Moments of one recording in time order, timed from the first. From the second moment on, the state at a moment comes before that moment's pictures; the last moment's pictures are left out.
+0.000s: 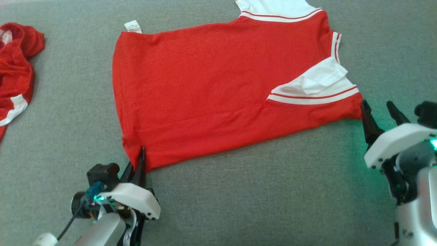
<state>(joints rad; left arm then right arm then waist) -0.28 0.33 -0.68 0.36 -0.77 0.23 -0.12 -0.23 -0.10 -0.14 0.15 0.23 0.12 0.37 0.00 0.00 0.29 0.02</state>
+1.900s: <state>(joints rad) -0.35 0.57 -0.71 0.08 -0.84 0.17 0.23 -0.22 -0.07 -0.10 -0.06 0.28 0.12 0.71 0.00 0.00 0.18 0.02</state>
